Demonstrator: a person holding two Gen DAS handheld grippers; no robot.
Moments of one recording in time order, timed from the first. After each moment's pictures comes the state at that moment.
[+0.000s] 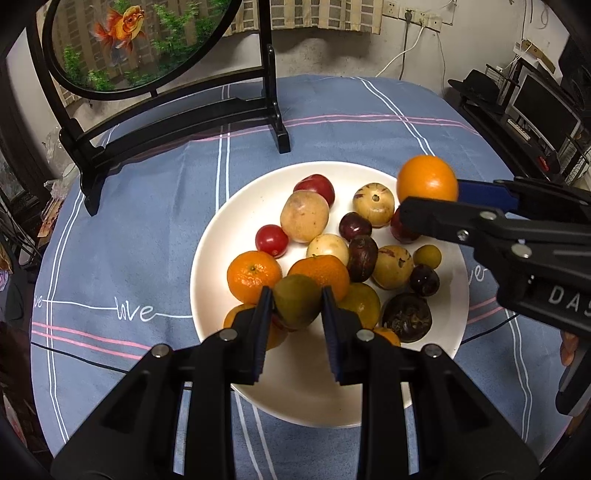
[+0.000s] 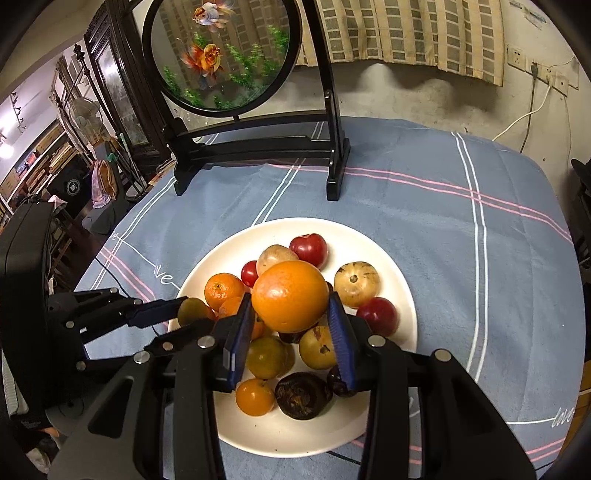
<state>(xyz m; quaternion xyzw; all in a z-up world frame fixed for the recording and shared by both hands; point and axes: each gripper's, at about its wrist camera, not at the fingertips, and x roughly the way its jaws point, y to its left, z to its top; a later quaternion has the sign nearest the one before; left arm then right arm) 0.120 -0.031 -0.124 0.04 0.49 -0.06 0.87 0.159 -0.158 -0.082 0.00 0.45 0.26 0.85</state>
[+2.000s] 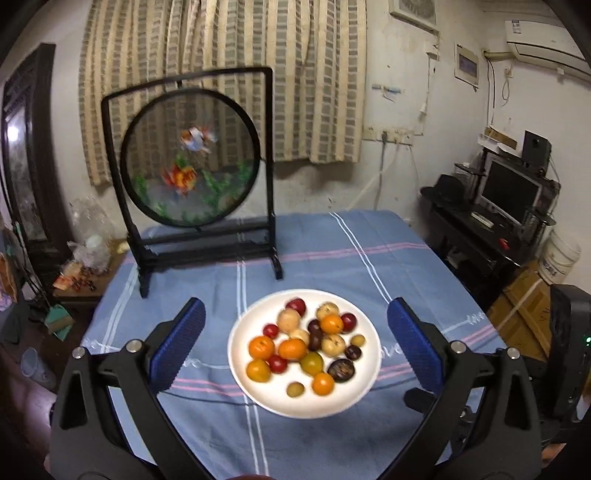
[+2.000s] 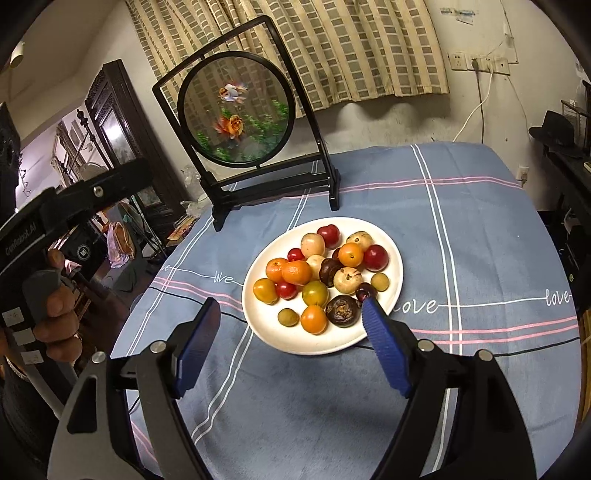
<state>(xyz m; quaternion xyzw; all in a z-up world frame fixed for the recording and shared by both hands) 0.000 -0.030 0.047 0.01 0.29 -0.07 0.95 -0.006 -0.212 -0.019 0.10 0.38 0.23 0.89</state>
